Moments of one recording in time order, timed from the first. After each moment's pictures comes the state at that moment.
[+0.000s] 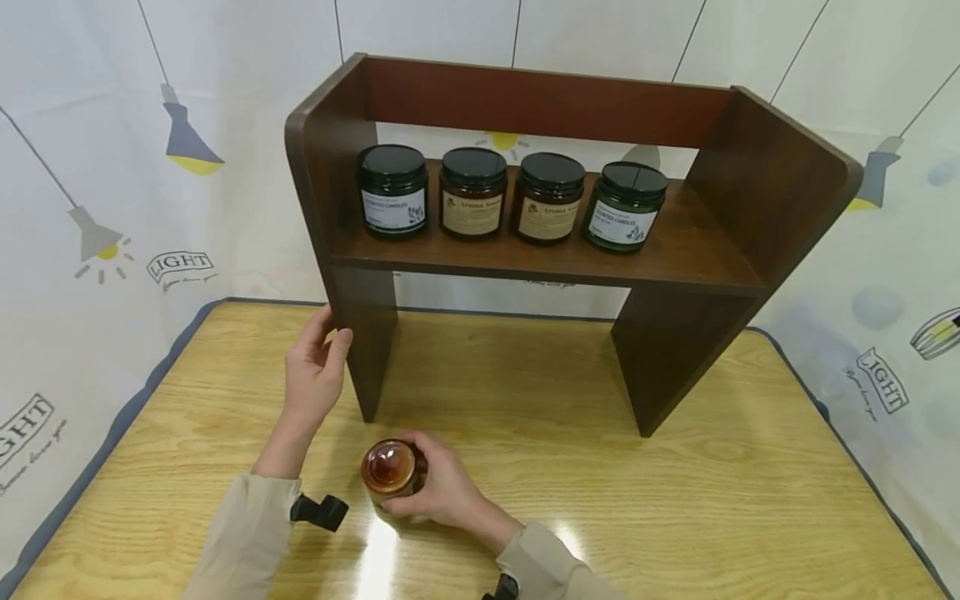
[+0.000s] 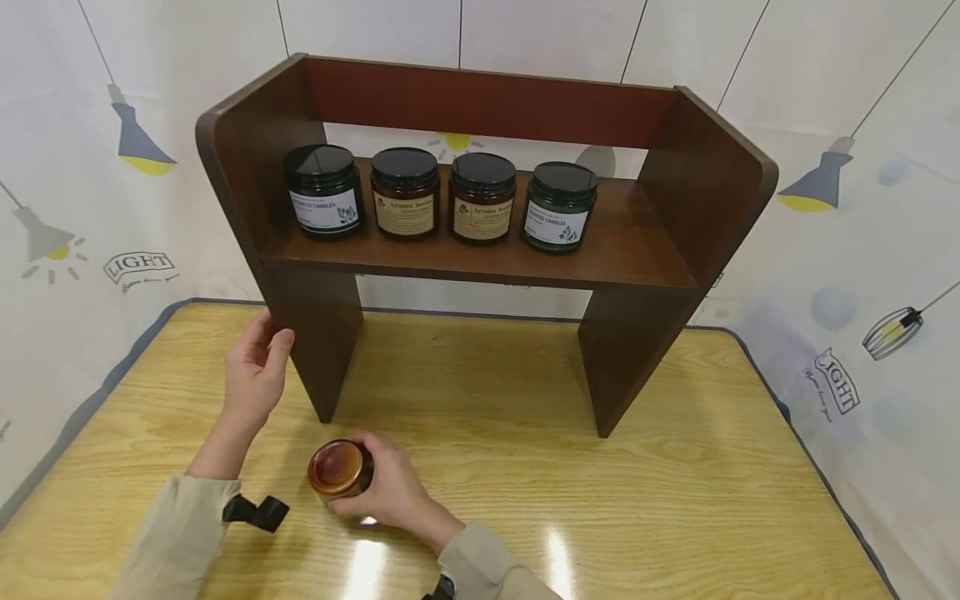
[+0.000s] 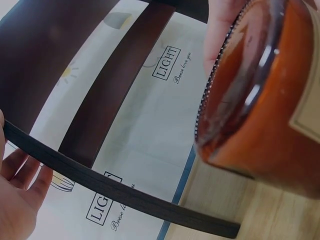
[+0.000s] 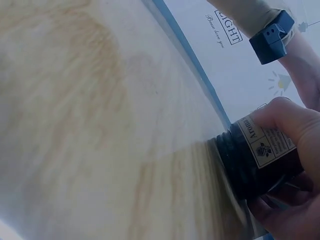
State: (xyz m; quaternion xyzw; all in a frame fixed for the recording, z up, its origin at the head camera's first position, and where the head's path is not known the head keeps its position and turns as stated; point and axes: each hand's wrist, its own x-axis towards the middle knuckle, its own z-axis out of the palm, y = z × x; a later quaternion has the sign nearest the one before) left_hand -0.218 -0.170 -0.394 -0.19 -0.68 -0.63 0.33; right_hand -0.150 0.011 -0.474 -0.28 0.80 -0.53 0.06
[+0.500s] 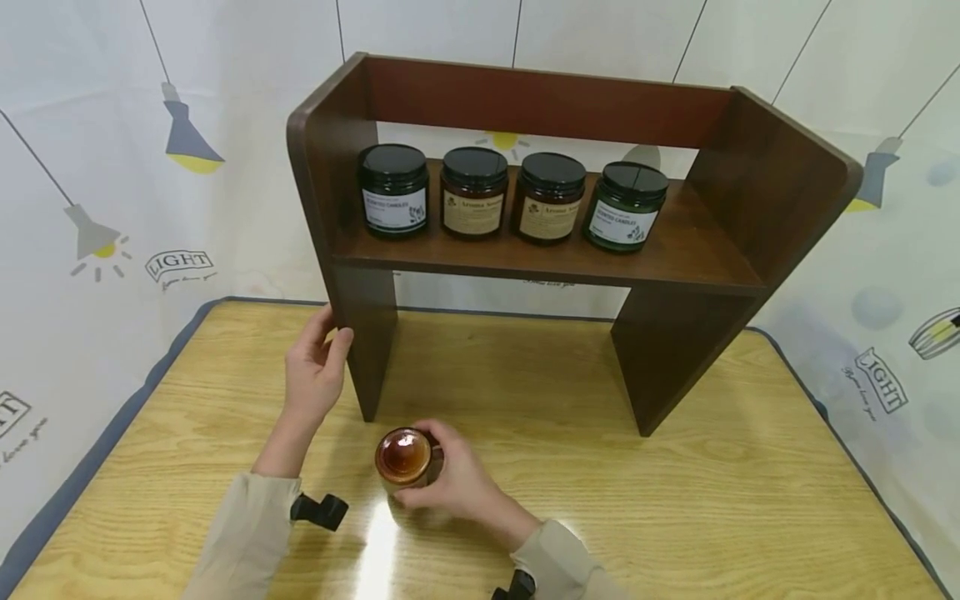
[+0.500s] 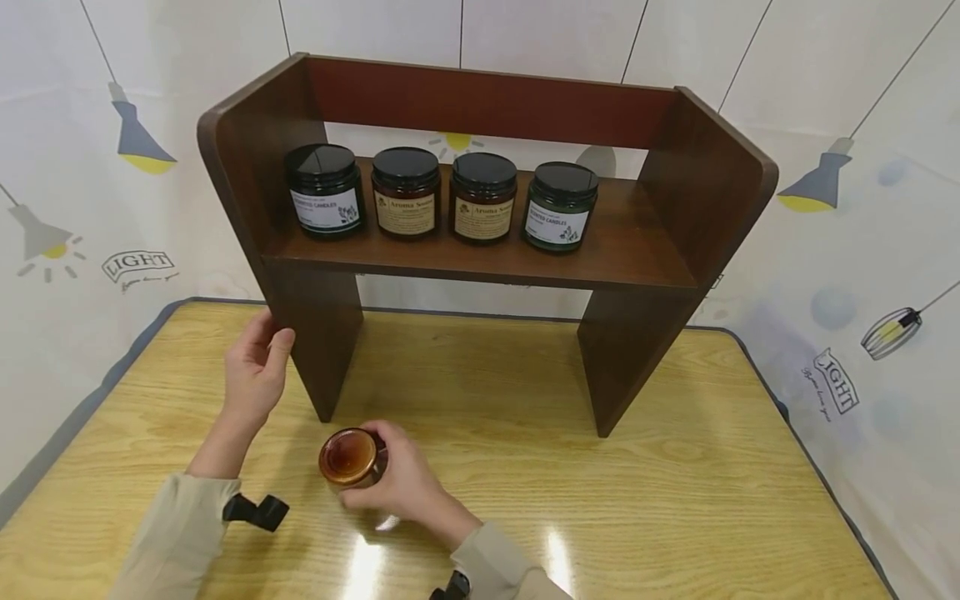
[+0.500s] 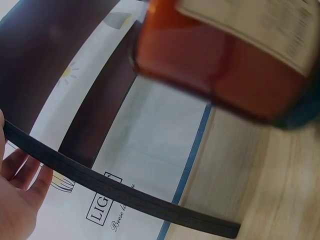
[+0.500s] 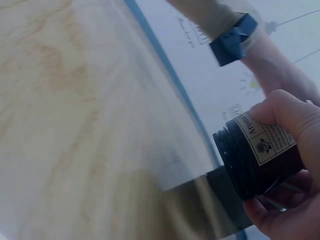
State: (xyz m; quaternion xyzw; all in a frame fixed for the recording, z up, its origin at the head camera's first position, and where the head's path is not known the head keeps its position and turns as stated) left_hand -0.218 -0.169 -0.393 -0.19 -0.67 -0.64 0.32; right_hand -0.151 0.026 -0.456 -0.27 0.80 -0.54 0.04
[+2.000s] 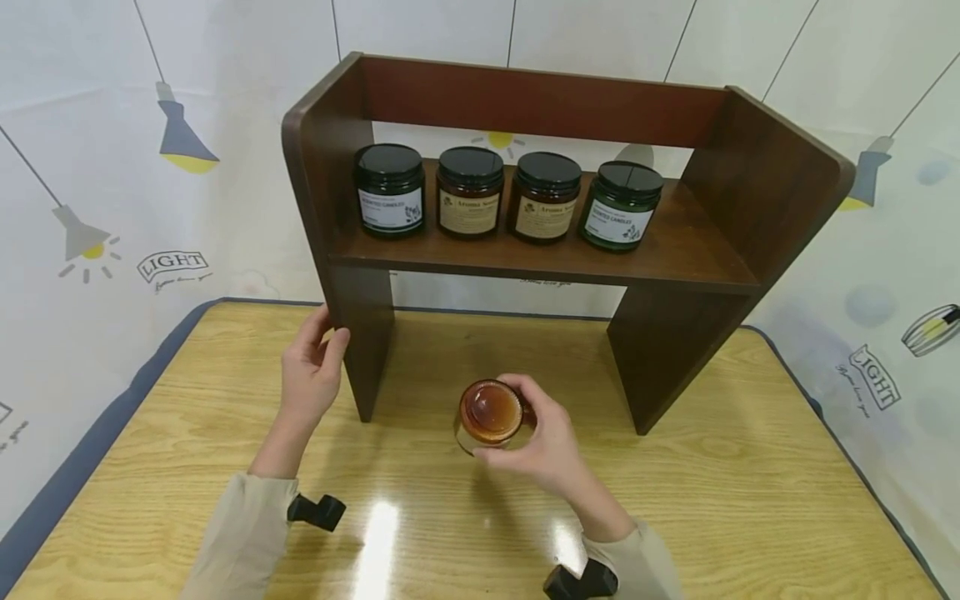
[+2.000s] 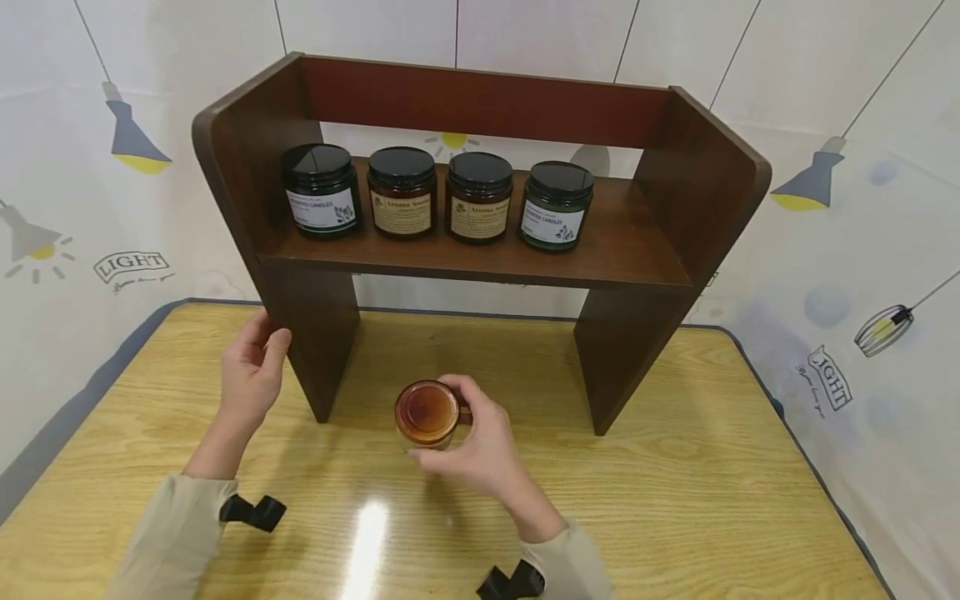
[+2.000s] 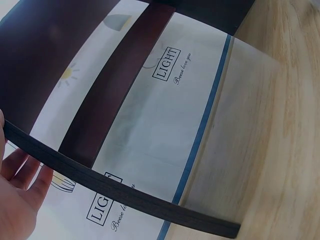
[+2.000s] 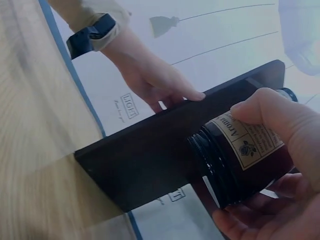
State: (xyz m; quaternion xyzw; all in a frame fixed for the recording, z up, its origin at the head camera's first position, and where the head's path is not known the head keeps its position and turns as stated) left_hand -0.220 -0.170 -0.395 -0.19 -0.68 -0.64 0.32; right_hand -0.146 0.105 -0.384 -0.23 0.80 -0.56 -0.08
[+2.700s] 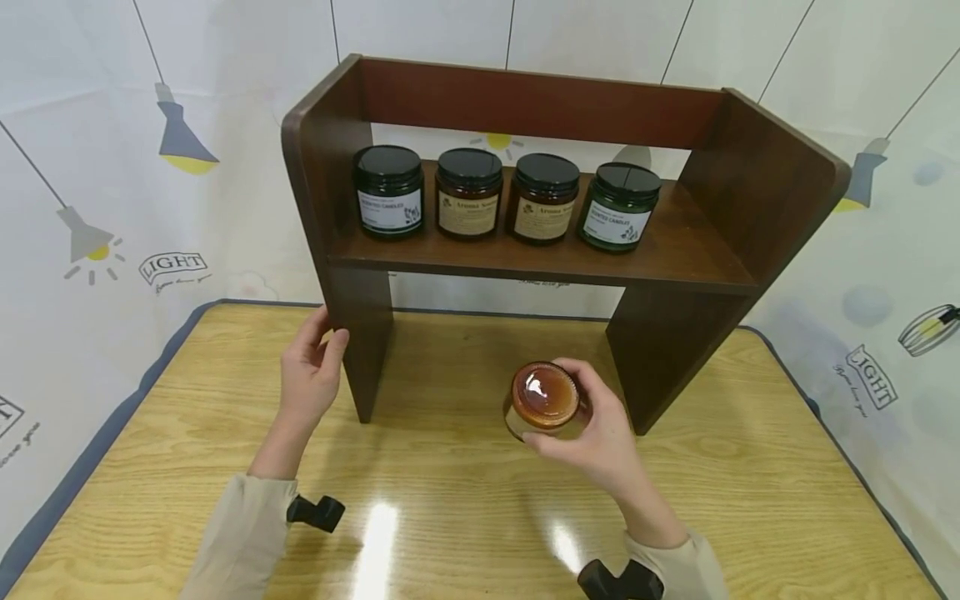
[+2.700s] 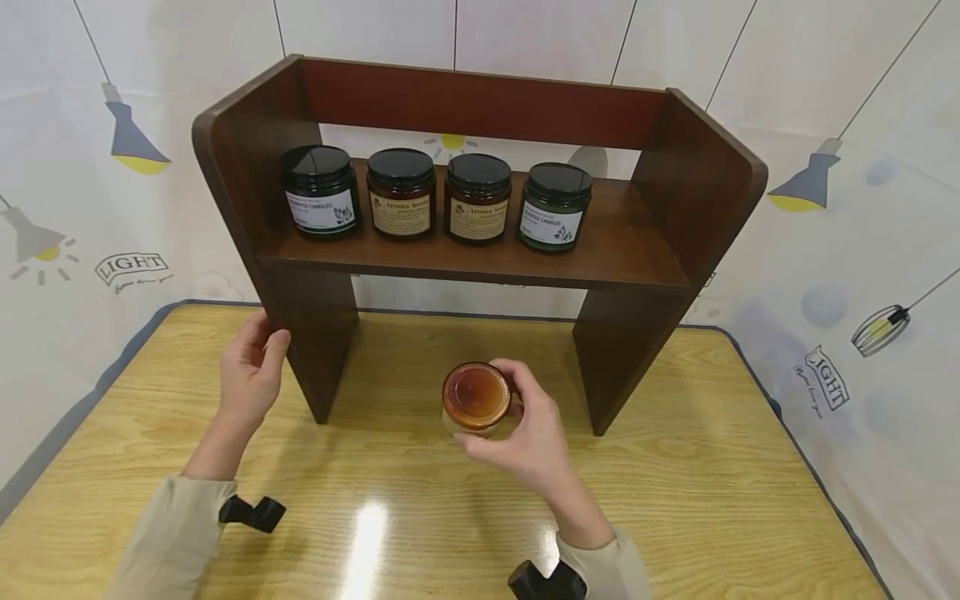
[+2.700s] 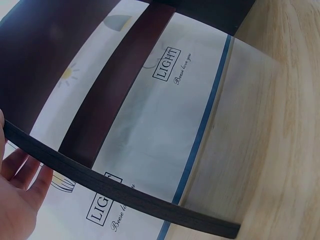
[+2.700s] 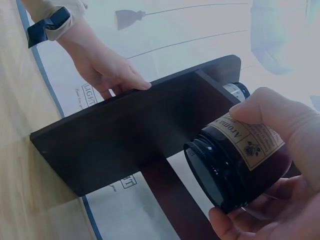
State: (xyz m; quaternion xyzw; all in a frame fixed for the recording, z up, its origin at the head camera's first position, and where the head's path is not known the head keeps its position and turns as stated) left_hand -0.219 -0.170 -0.395 -0.19 -0.68 -0.63 0.32; right_hand -0.138 0.144 -0.357 -0.21 0.78 -0.57 -0.12
